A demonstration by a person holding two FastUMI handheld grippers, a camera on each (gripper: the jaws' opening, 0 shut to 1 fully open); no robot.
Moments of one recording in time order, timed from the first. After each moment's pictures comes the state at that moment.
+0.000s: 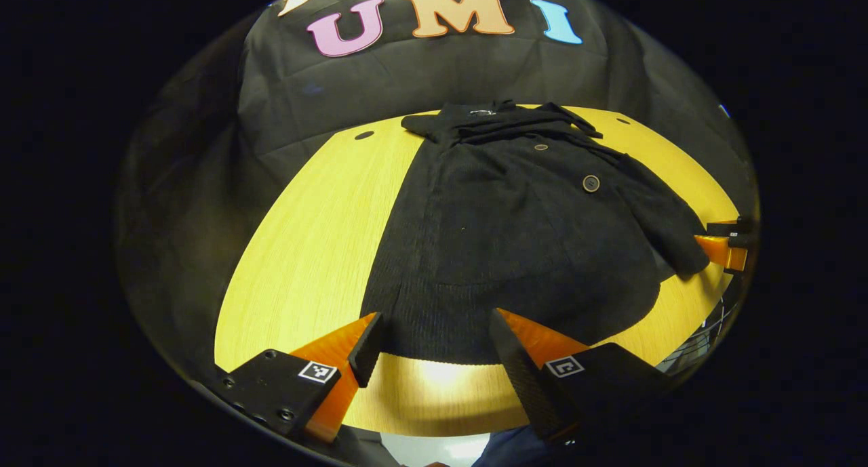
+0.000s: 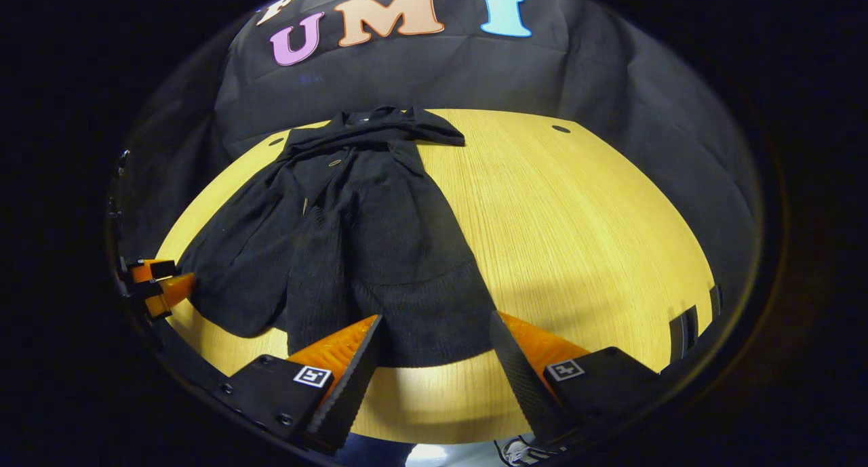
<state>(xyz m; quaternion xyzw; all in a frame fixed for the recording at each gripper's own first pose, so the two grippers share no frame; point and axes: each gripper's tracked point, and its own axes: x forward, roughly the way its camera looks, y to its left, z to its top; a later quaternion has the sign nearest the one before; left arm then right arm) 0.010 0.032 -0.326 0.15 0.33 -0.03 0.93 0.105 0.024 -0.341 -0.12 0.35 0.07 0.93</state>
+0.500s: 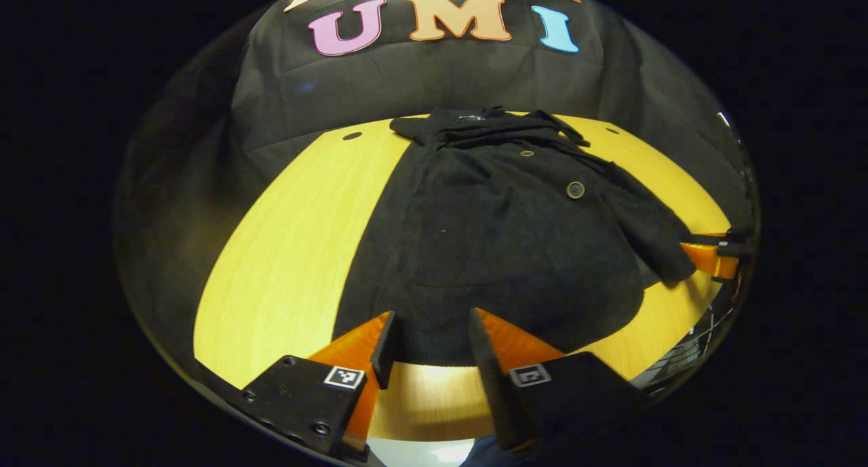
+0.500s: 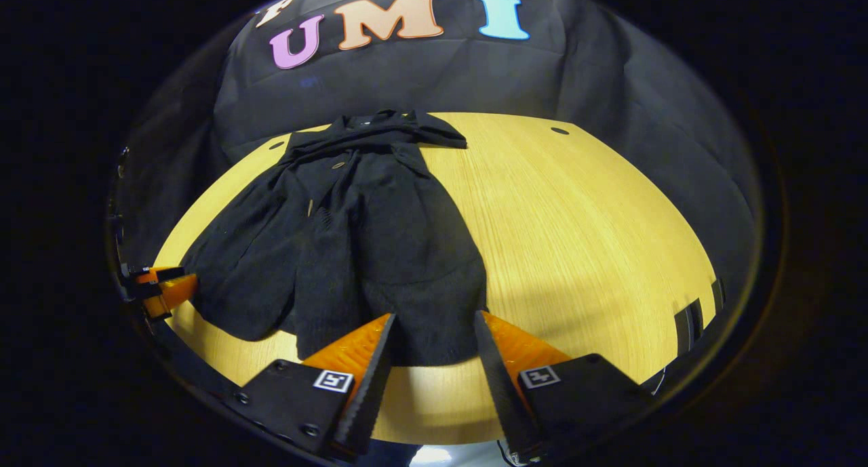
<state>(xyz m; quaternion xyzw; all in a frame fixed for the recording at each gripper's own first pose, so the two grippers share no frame) 0.009 0.011 -0.334 0.10 0.33 -0.06 0.94 0.100 0.041 -0.344 -0.12 0.34 0.06 0.93</state>
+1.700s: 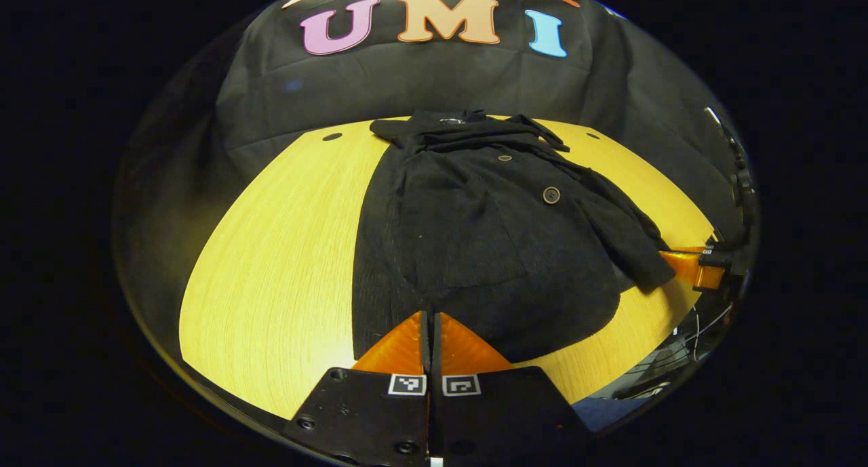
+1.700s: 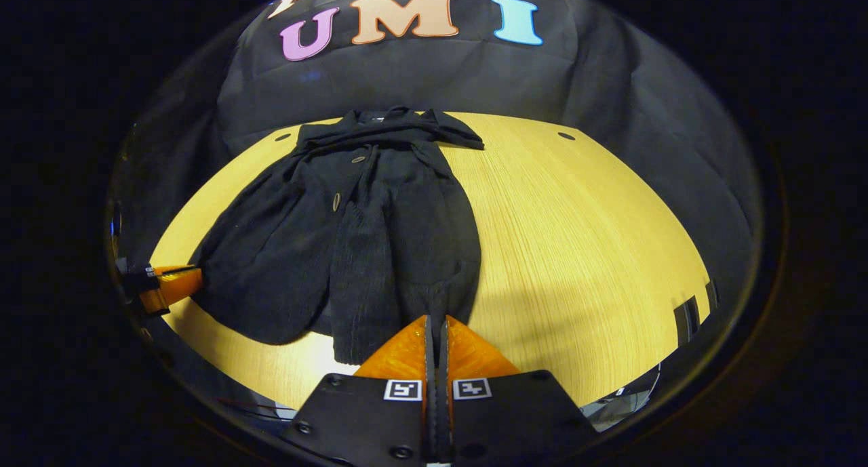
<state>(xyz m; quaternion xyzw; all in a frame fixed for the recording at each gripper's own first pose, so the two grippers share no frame) 0.008 -0.002 -0.325 0.07 0.33 -0.08 0.94 0.087 0.067 -0.342 -0.13 0.34 0.06 0.93</state>
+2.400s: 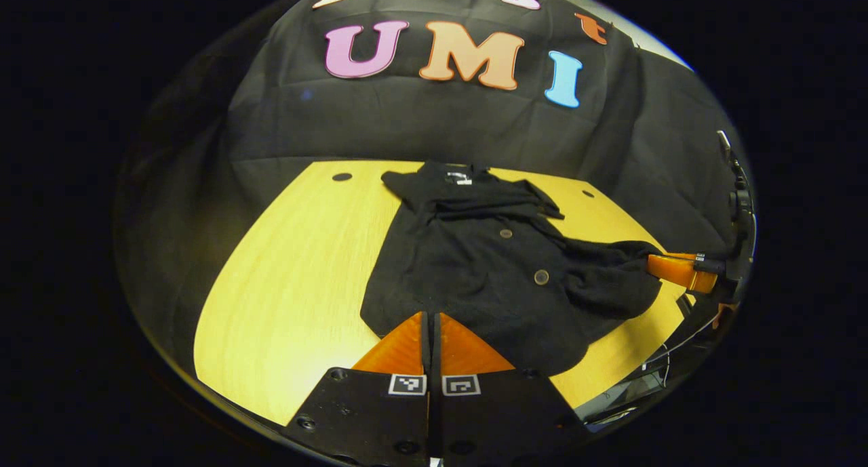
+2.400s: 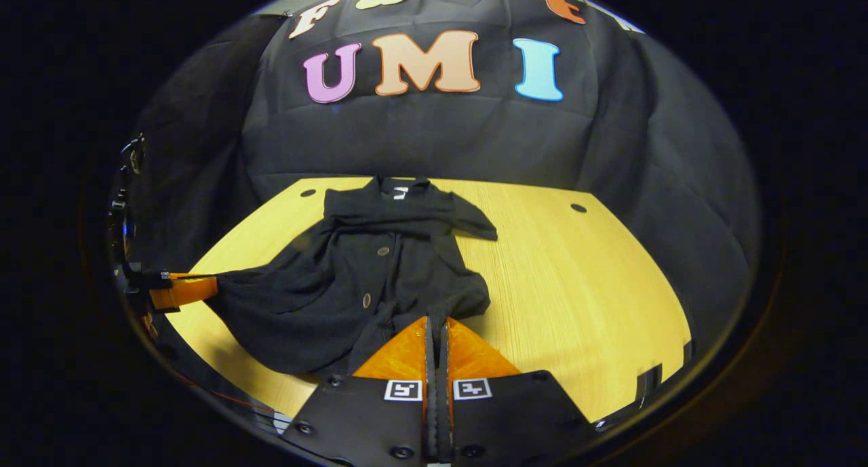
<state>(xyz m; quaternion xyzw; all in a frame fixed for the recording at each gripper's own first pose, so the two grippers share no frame) 0.053 0.001 -0.215 0.02 0.25 -0.11 0.96 0.126 0.113 -0.211 -0.15 0.23 0.11 0.95</state>
